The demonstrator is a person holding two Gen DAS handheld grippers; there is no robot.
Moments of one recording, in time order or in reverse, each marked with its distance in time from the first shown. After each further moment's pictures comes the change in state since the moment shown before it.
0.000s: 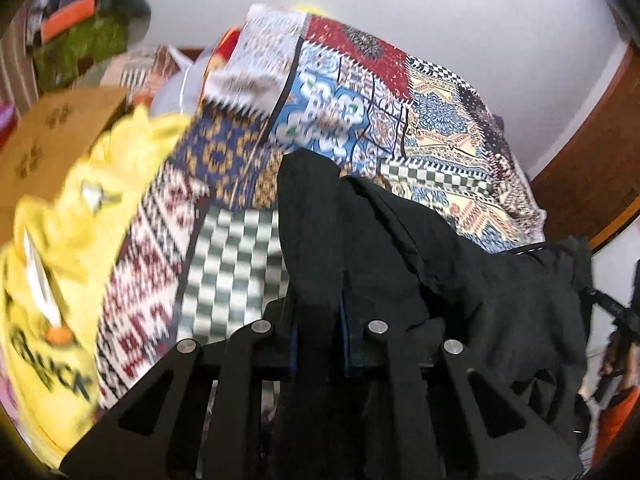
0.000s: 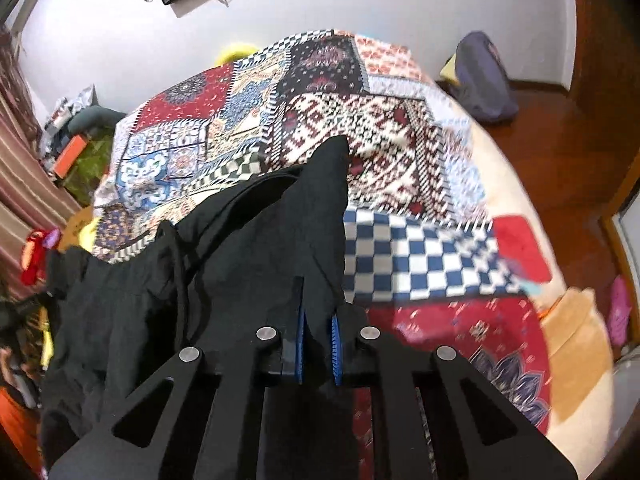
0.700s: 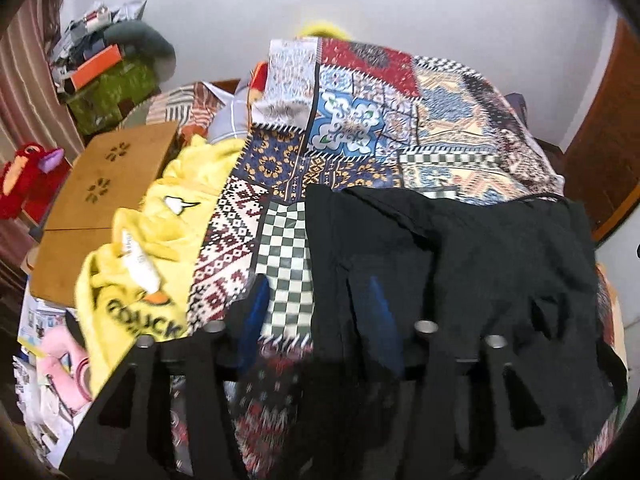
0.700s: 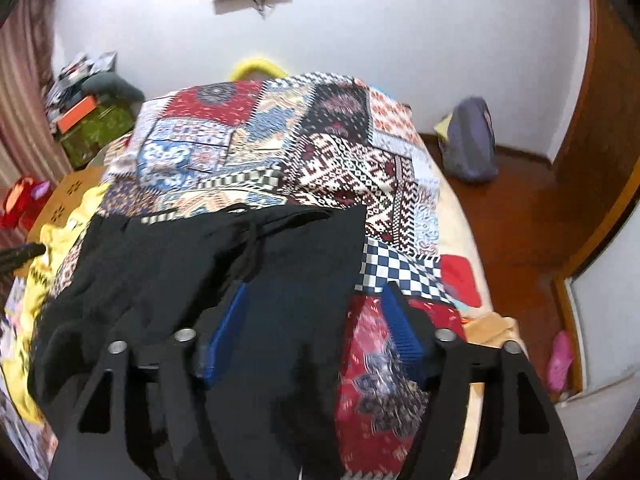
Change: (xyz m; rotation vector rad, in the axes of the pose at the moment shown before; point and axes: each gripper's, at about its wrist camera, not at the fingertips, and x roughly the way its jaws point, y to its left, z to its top) left arm -0.100 -0.018 -0.046 0.110 -0.038 0.188; right arm -0.103 0.047 -0.024 -0.220 -0.090 -0.115
